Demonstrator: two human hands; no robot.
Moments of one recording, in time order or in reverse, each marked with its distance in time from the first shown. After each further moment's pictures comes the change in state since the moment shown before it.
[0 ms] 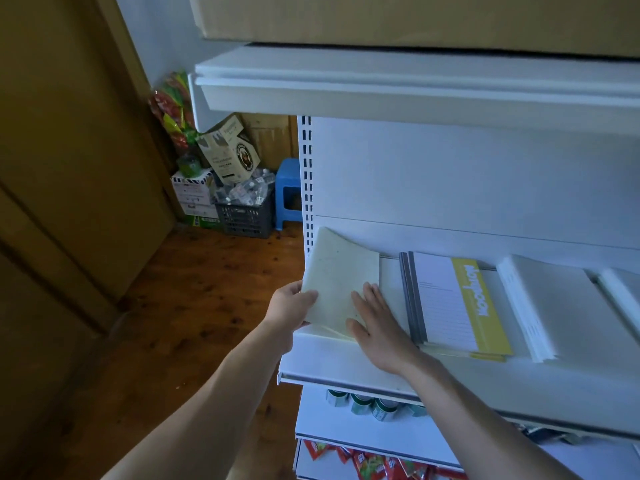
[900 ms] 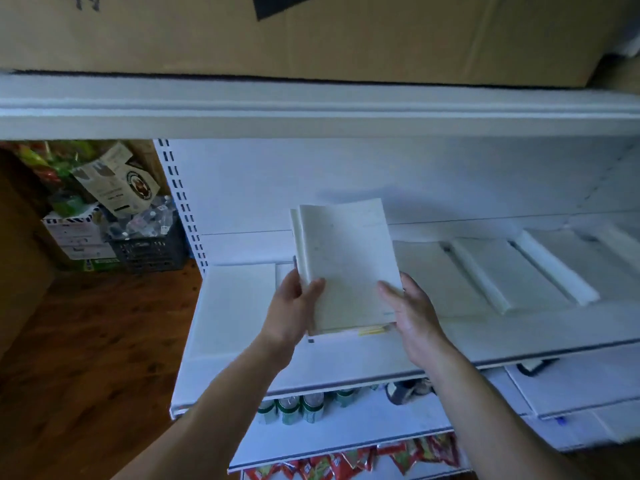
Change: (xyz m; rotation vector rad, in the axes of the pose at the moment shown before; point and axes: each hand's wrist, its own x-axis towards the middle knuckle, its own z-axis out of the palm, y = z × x) left_hand -0.068 0.007 0.138 -0.071 -0.394 0.346; right_hand -0.108 0.092 -0.104 1.139 0.681 0.279
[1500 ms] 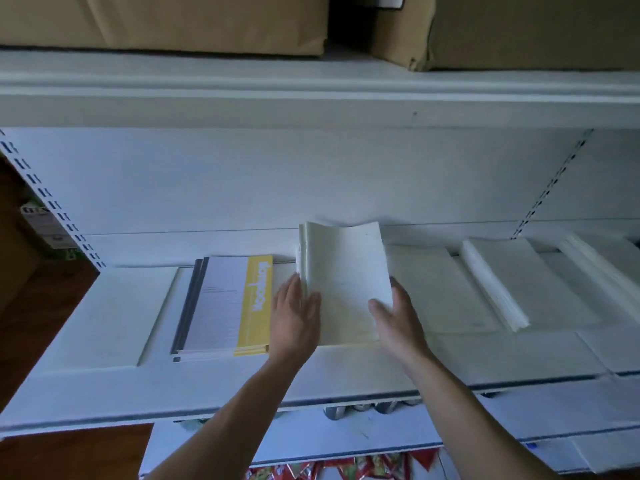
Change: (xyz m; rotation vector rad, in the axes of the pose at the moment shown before) left_hand 0.063 -0.081 0.206 0.696 0.260 0.176; right_hand 0.092 0.006 -0.187 -0.648 0.018 -0.090
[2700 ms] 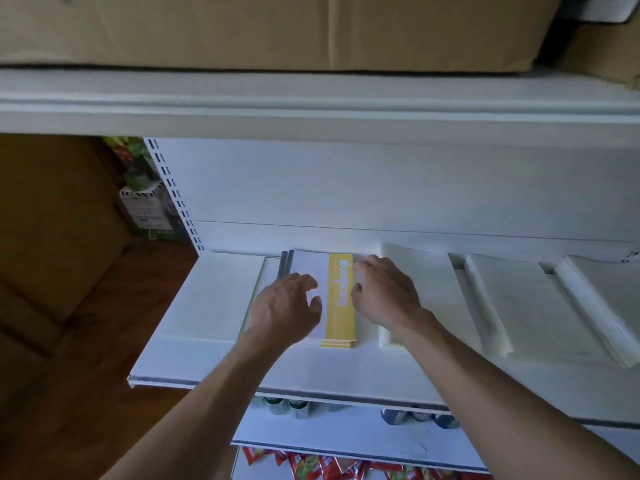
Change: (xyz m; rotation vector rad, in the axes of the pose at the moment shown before) left_hand 0.008 -0.028 -0.154 0.634 -0.052 0.040; right_hand -0.001 -0.118 0.102 -0.748 -0.181 -0.536
